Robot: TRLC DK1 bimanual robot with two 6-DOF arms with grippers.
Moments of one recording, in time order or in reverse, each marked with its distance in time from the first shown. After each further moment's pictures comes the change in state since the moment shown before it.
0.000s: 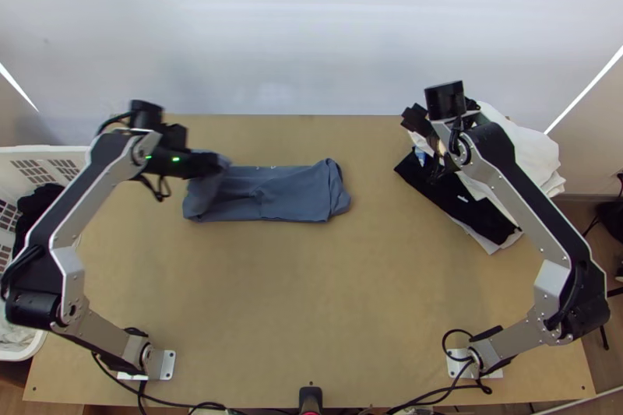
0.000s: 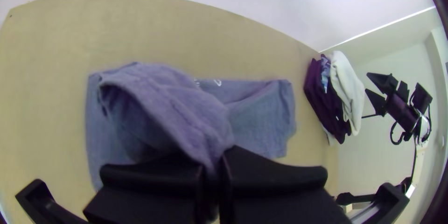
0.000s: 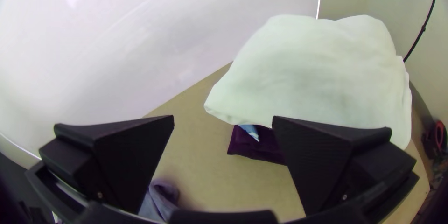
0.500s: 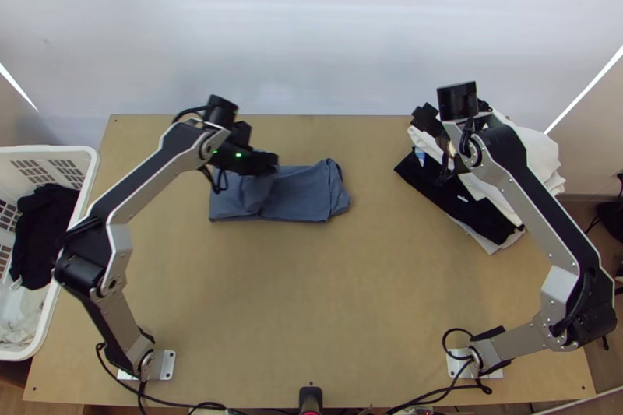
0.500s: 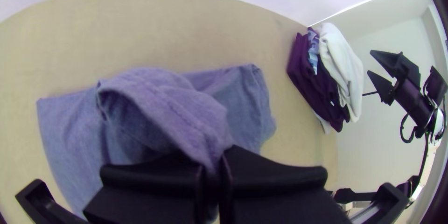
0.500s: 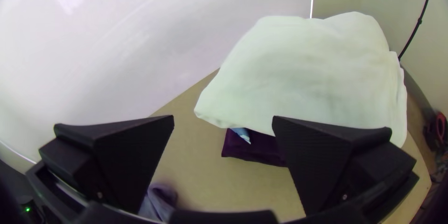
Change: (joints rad) left arm -0.267 0.220 0.224 0.026 -0.055 -0.126; right arm -0.034 -0.037 -0.030 0.000 -0.011 0.016
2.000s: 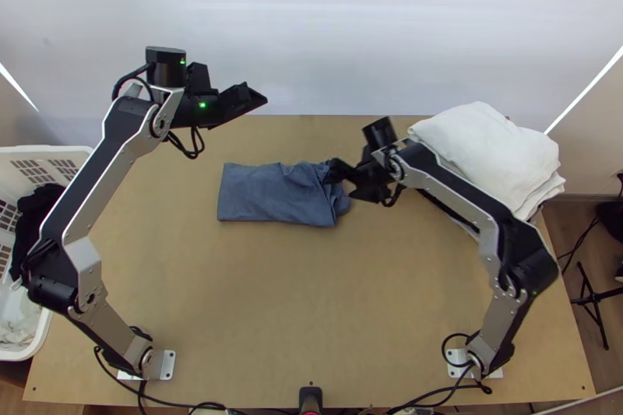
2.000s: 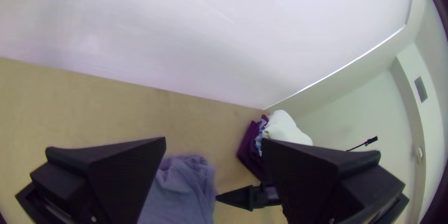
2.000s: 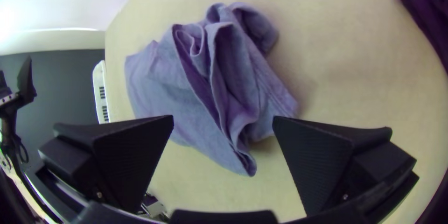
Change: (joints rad) left arm 0.113 -0.130 0.176 0.132 0.018 -0.230; right arm 0.171 0.309 -0.065 0.128 -0.821 -0.043
